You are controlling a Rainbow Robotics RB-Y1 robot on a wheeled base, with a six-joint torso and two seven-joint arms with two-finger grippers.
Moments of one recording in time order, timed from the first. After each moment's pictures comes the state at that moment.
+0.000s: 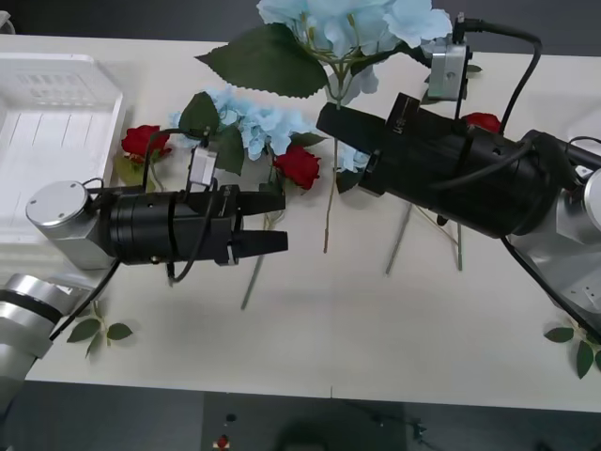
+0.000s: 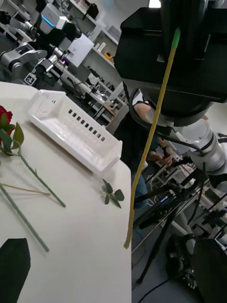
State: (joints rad) right arm -0.27 -0.58 0.26 -1.98 -2.02 0.62 2.53; left arm -0.37 0.46 -0.24 -1.38 2.11 1.25 -2.74
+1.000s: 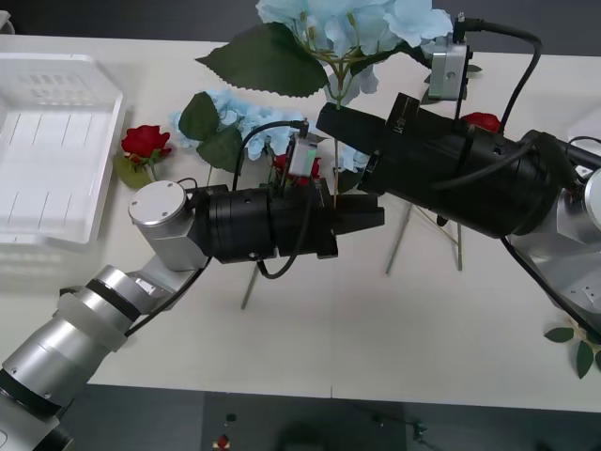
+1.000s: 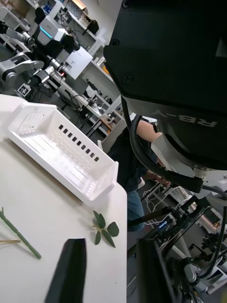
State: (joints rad) right arm -0.27 -0.58 0.26 -1.98 -2.02 0.62 2.53; left arm -0.48 0.33 -0.47 -1.38 2.14 0.95 -2.74
